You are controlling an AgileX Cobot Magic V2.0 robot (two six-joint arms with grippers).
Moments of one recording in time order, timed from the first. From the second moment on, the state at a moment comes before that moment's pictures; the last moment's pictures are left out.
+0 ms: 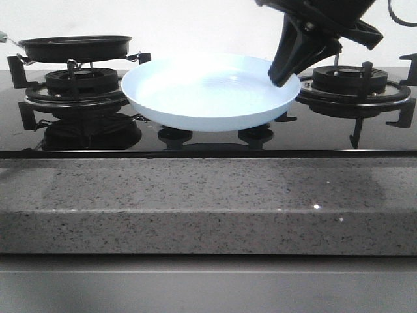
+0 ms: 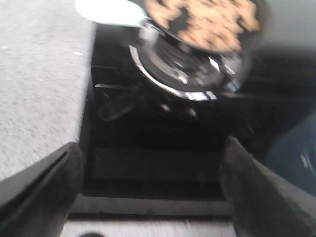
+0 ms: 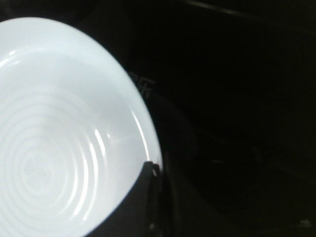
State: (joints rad) left arm 0.12 1.08 -1.03 -0.37 0.77 0.22; right arm 0.28 1.66 -1.35 0.47 0.77 -0.24
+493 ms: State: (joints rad) left arm 0.30 1.52 -1.26 -0.78 0.79 0.39; right arm 0.28 1.66 -1.35 0.47 0.78 -0.24
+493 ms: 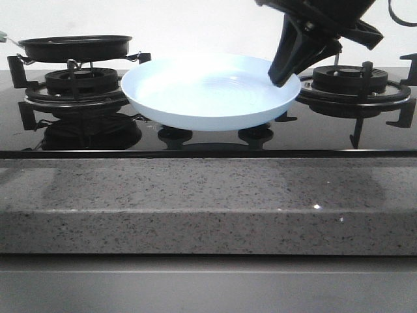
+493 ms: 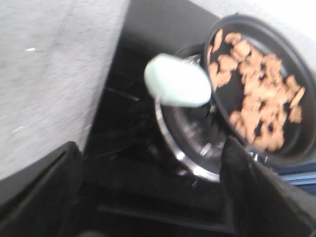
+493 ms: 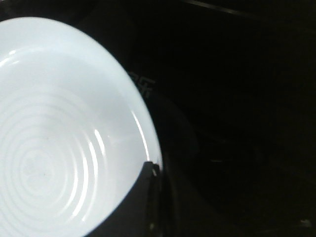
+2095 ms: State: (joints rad) left arm 0.37 1.81 -1.51 -1.20 1.03 0.50; right arm 0.28 1.66 -1.35 0.47 0.78 -0.25
